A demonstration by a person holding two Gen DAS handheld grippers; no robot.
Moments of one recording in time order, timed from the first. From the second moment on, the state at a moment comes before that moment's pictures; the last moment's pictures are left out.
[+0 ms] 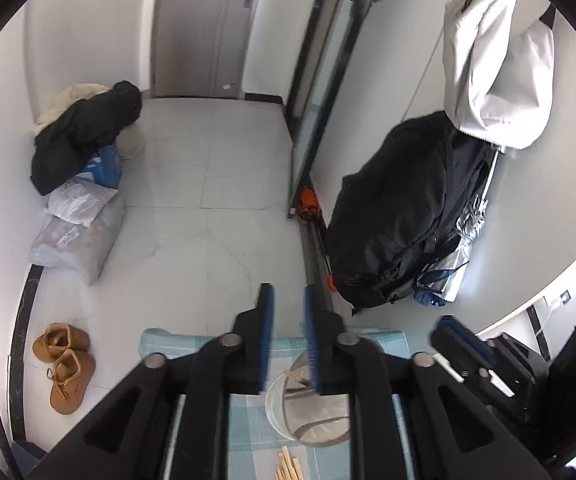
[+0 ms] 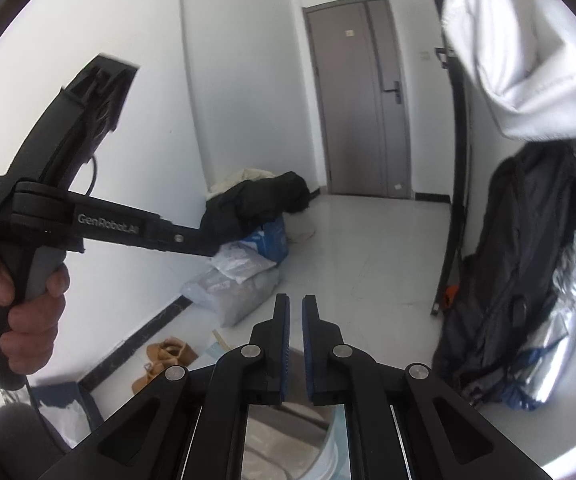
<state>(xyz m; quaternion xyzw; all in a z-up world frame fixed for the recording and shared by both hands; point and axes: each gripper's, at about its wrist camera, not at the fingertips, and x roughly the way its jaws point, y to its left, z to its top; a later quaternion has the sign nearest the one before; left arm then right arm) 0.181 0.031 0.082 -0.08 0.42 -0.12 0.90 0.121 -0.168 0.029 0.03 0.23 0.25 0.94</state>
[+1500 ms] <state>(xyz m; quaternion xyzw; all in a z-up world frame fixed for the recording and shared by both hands) -0.011 0.045 0.036 -0.05 0.26 0.02 0.96 -0.073 -0.164 0.014 0.05 0.18 0.15 0.97</state>
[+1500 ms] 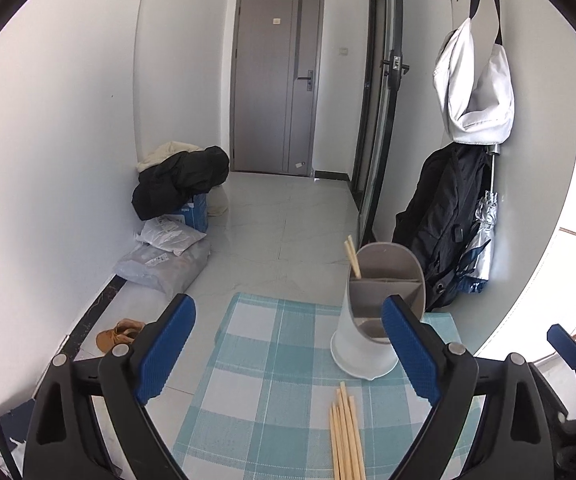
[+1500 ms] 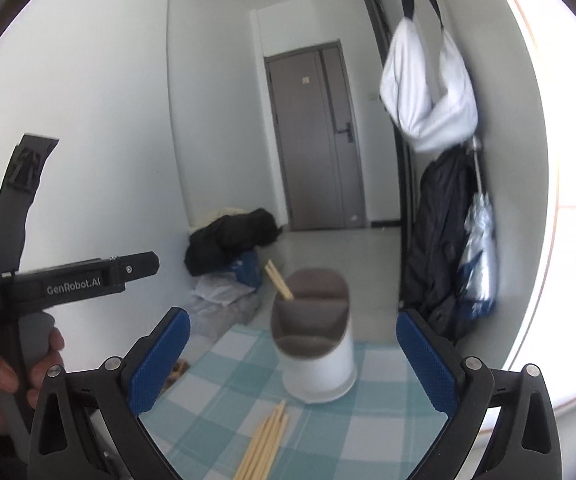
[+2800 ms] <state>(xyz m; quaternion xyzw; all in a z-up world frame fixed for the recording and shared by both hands) 0.040 0.123 -0.067 -0.11 0.43 0.13 0.89 0.038 -0.078 -0.152 -0.10 0.51 0.16 0.84</state>
